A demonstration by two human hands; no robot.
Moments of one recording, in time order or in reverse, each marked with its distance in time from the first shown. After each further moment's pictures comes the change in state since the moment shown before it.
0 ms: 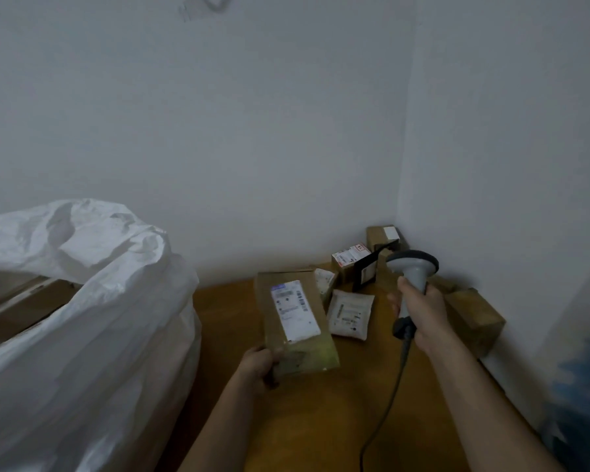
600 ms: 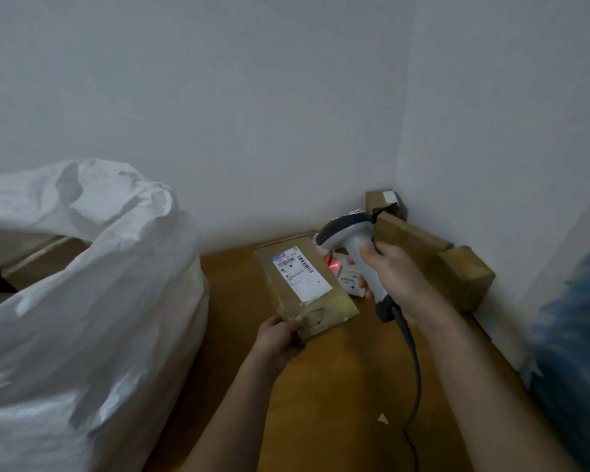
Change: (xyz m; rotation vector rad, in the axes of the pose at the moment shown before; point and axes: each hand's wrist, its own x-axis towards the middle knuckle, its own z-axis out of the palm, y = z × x) left_hand -0.044 -0.044 0.020 -0.242 -0.064 0.070; right_hand -0.114 -0.027 0.009 -0.450 -0.427 -0.169
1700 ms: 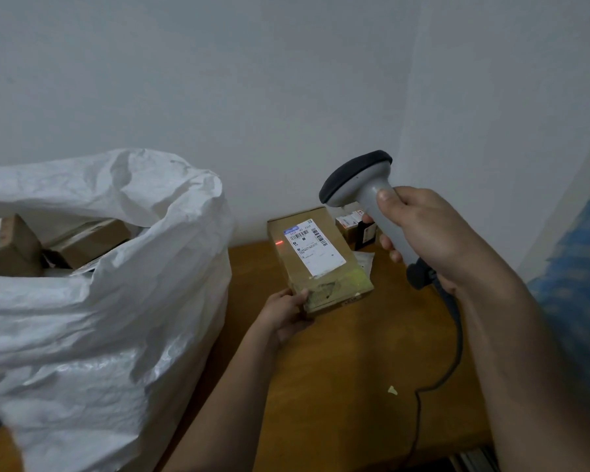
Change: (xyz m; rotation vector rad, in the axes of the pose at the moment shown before) left_hand -0.052 0.027 -0.047 0.032 -0.223 0.090; right_hand -0.114 -0.101 0.041 -0.215 0.102 -0.230
